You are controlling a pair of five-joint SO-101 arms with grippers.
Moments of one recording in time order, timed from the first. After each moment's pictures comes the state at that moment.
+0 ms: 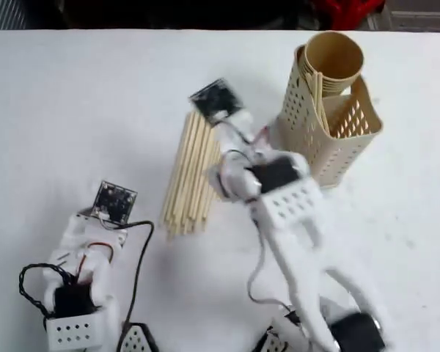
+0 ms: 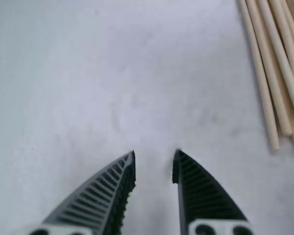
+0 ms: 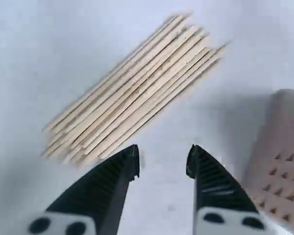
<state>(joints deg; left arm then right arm) -13.8 -103.9 97.1 59.1 -28.4 -30.0 -20.2 24.4 64.7 13.1</state>
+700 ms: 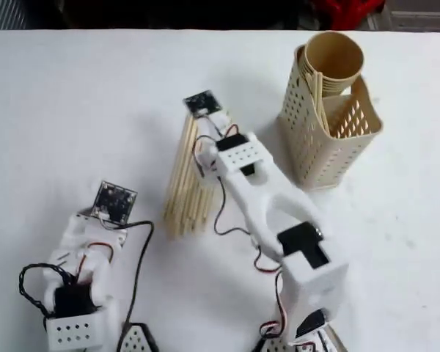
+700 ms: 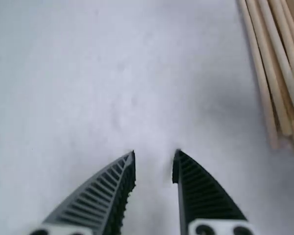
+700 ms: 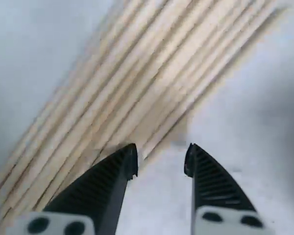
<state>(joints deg) -13.8 -103.9 97.1 59.1 -28.4 -27.4 18.5 10.9 51.7 1.5</state>
